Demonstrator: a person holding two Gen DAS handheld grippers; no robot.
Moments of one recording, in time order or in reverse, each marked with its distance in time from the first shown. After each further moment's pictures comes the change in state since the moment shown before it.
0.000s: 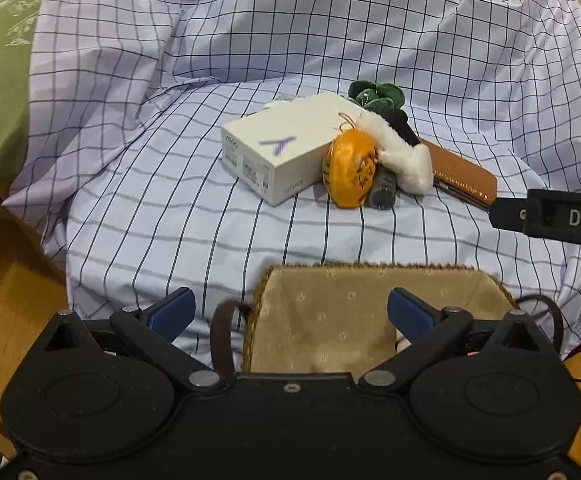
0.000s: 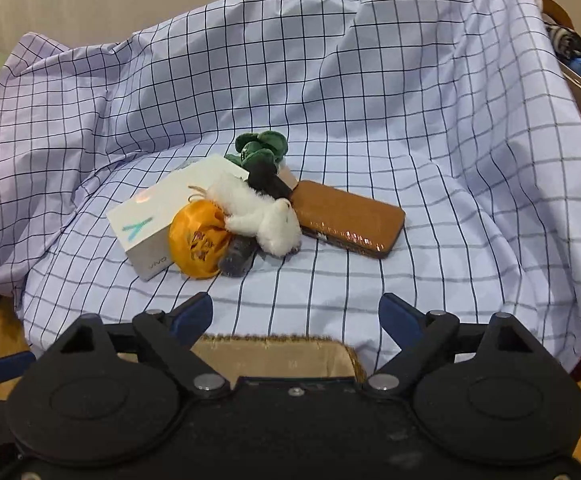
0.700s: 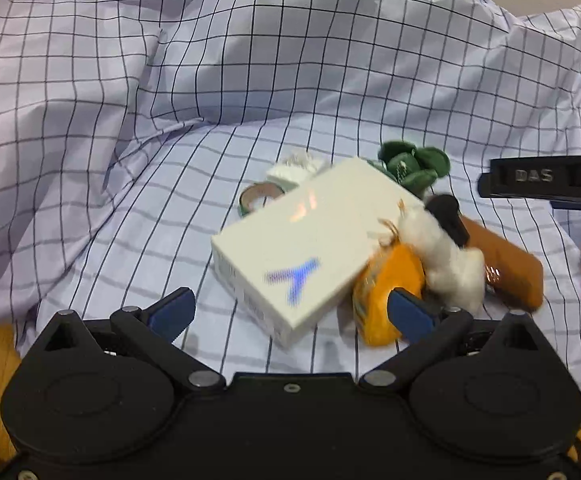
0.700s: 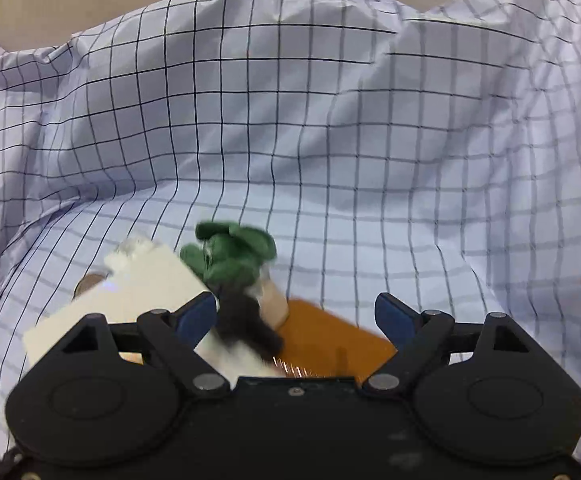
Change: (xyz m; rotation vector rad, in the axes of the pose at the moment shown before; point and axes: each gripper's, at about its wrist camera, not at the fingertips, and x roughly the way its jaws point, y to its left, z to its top) left arm 0.079 0.019 0.108 0.002 -0.004 -0.009; right arm 0.144 0.031 0.137 -0.052 -0.001 -0.109
